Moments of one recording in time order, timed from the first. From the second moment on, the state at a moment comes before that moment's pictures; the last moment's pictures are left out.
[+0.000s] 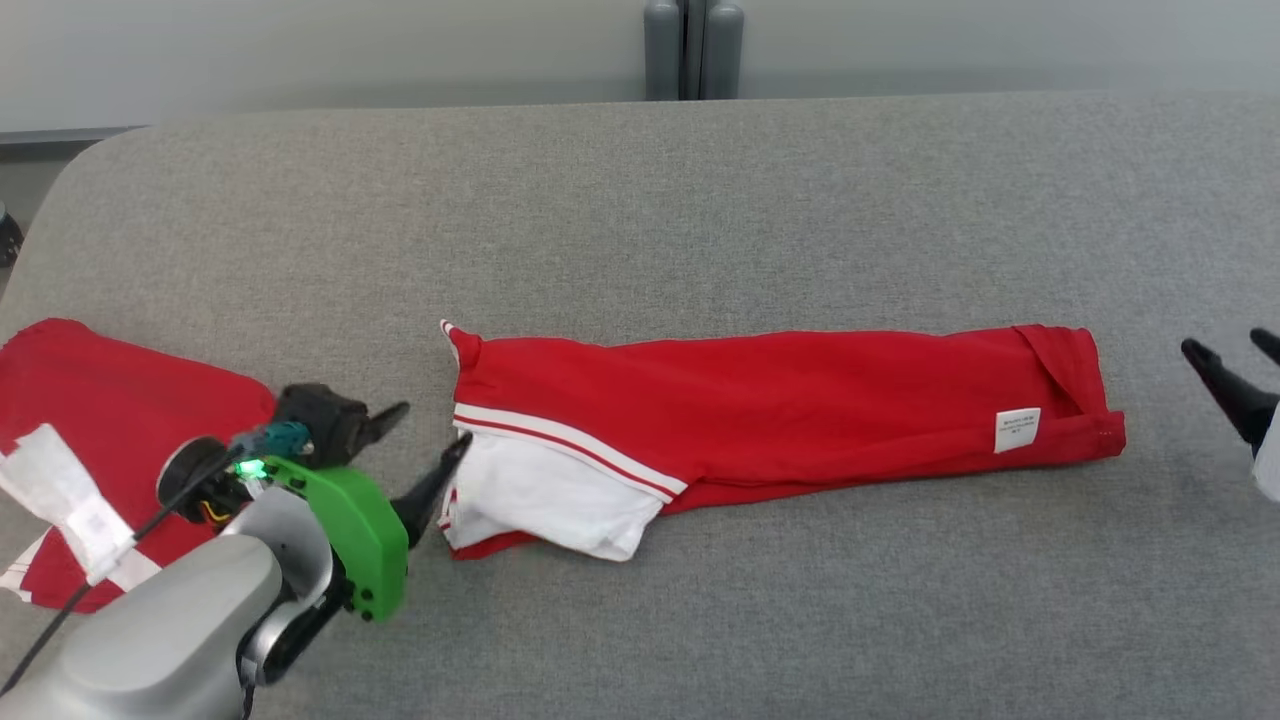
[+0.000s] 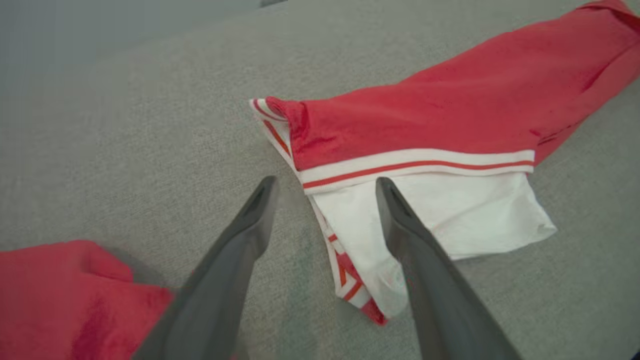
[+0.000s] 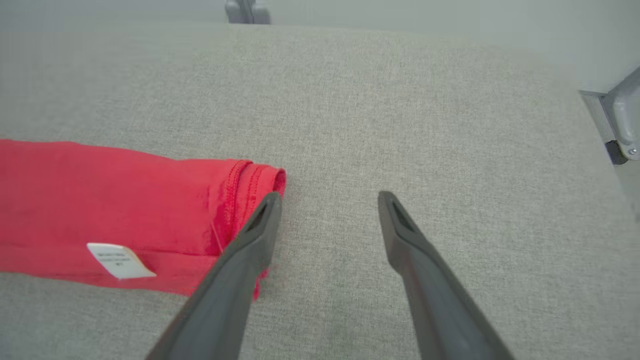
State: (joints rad) left arm -0.69 0.65 -1.17 0.33 -0.98 0.01 -0.03; right arm -0.51 -0.90 0.67 0.50 1.05 0.13 0.07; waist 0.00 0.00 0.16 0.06
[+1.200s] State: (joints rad) left arm -0.13 0.06 -0.14 0.16 -0.24 -0.09 -0.26; right arm -0.17 -0.26 0.06 0.17 0.44 0.13 -0.26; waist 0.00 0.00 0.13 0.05
